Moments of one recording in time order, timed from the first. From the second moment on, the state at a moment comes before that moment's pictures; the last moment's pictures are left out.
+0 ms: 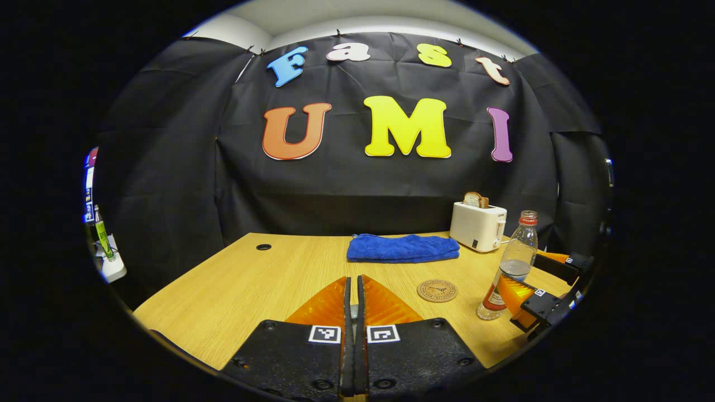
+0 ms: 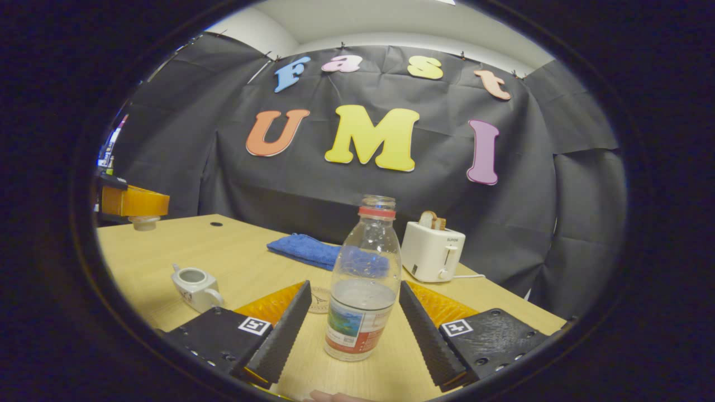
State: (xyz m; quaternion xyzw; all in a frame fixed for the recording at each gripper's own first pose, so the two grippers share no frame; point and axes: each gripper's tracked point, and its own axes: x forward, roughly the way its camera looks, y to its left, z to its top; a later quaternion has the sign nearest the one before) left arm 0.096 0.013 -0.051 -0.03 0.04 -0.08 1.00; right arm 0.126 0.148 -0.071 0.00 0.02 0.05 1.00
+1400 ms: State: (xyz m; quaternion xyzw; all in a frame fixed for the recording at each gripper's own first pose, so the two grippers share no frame) left arm 0.059 0.107 -0.030 -0.06 0.04 -0.06 1.00; right arm 0.128 0.208 -0.076 -0.44 0.05 0.00 0.90
